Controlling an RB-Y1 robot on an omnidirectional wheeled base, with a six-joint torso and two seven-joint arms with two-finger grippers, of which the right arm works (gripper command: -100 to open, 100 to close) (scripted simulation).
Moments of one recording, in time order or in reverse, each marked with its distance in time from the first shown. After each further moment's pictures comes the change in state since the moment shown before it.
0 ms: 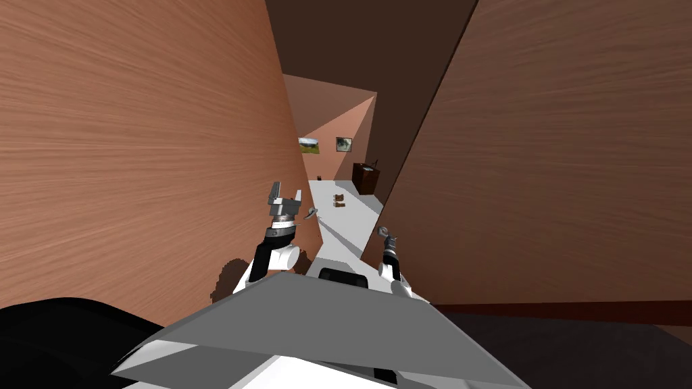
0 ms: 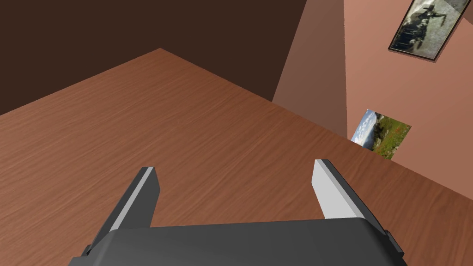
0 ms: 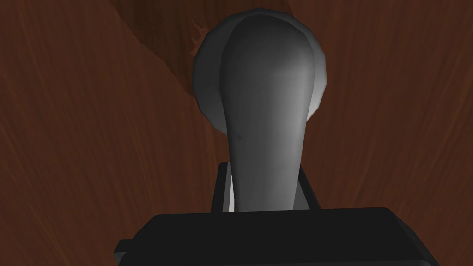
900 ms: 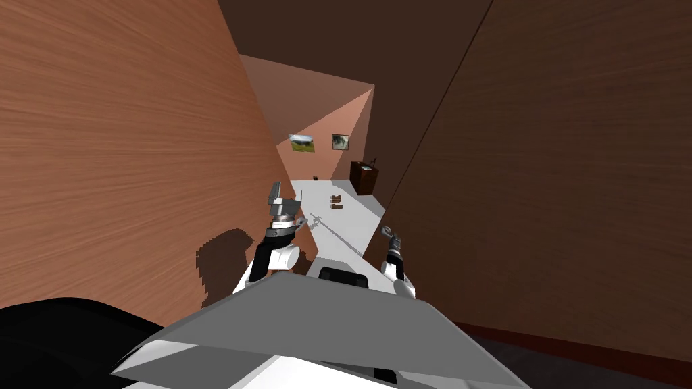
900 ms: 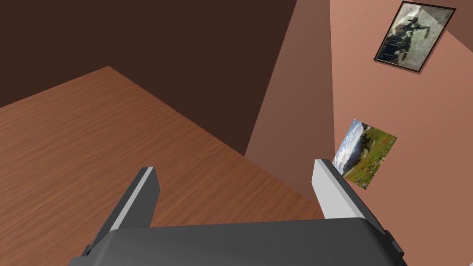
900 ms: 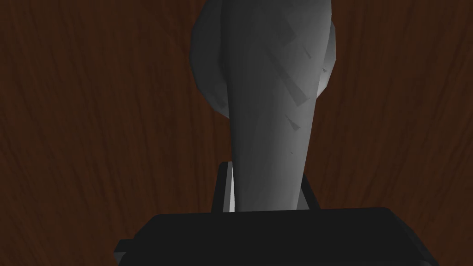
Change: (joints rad) arm -0.010 -0.018 -0.062 -0.008 -0.039 0.003 0.043
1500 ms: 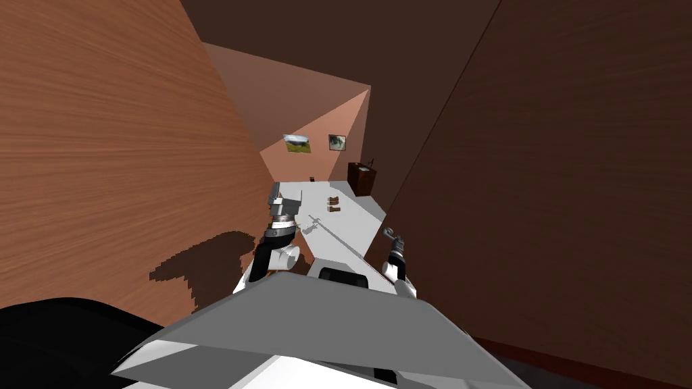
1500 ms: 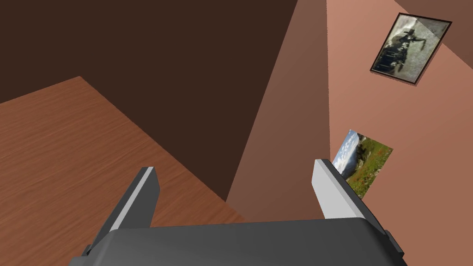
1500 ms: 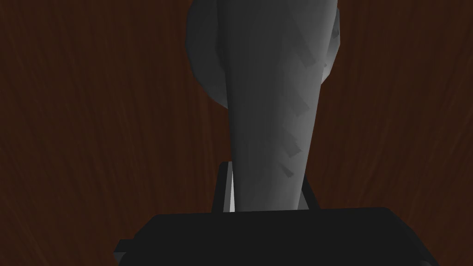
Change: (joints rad) arm -0.027 -0.011 -0.050 0.071 -0.031 -0.044 0.019
